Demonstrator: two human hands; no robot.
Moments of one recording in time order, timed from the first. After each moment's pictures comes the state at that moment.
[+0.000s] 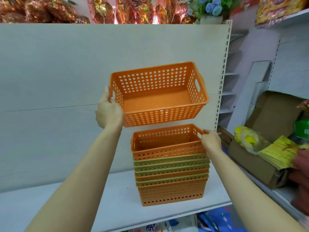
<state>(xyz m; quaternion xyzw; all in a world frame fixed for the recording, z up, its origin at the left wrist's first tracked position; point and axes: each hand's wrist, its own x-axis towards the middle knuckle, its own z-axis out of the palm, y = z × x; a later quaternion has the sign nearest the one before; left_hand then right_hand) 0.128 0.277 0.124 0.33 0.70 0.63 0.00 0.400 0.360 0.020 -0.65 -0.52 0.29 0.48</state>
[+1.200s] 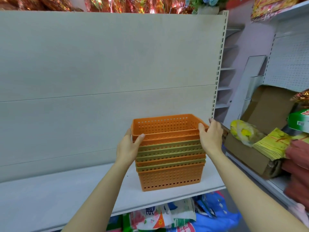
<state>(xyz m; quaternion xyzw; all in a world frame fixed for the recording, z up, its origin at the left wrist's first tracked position) 0.155 0.238 -0.019 0.51 0.70 0.47 0.16 0.411 0.335 -0.023 -0.60 -0.60 0.13 0.51</state>
